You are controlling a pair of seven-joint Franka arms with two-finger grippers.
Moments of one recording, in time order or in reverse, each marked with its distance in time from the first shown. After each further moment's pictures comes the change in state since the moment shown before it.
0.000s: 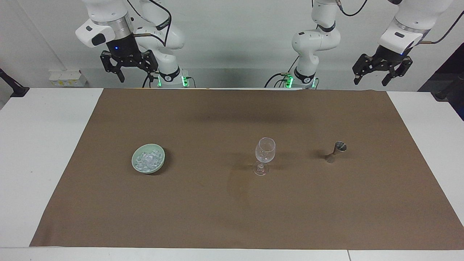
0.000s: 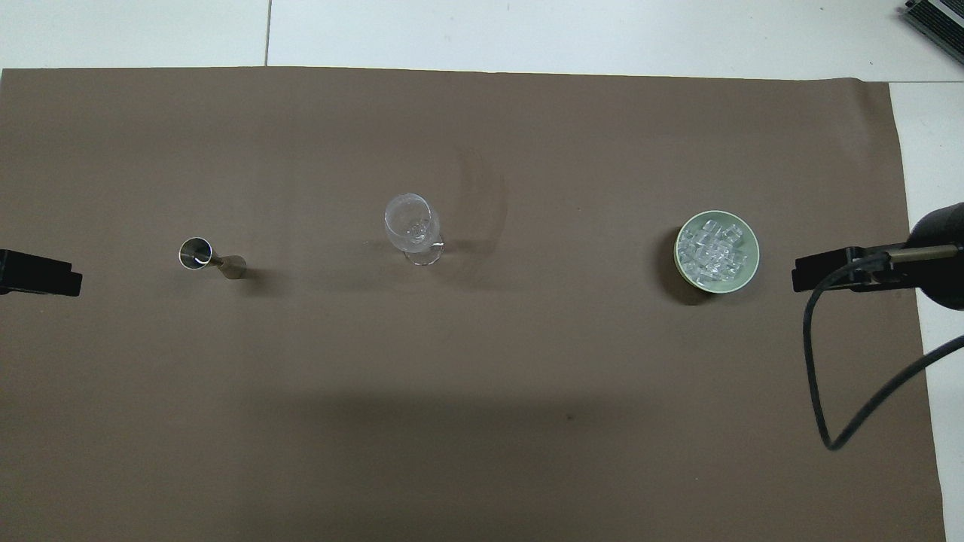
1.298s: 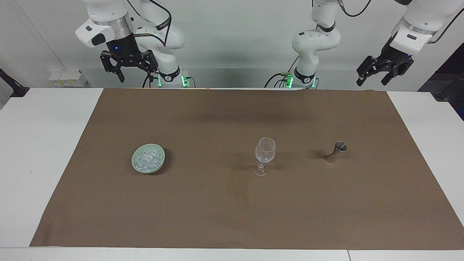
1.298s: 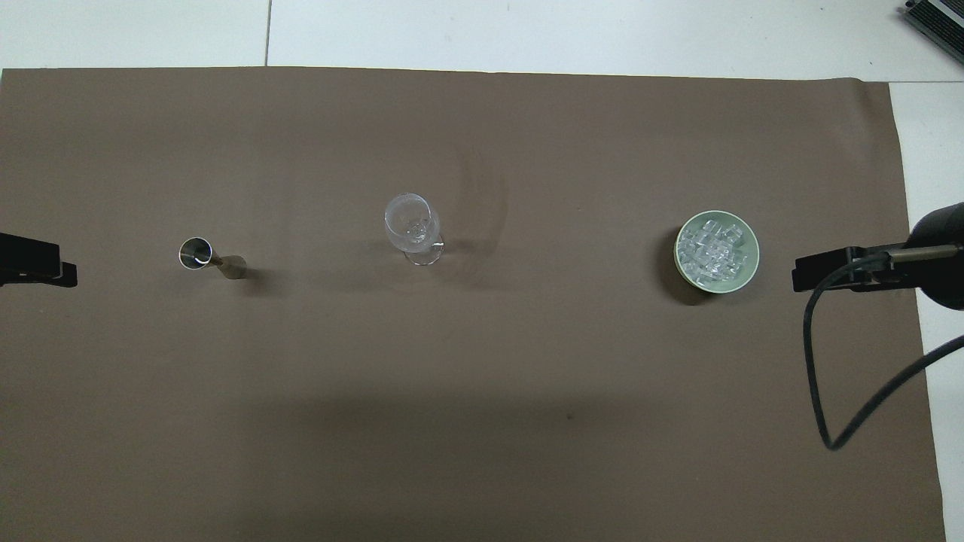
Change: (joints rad) left arm 0.027 0.001 0.022 -0.022 -0.071 -0.003 -0.230; right arm 0.000 0.000 0.000 0.000 0.000 0.000 0.000
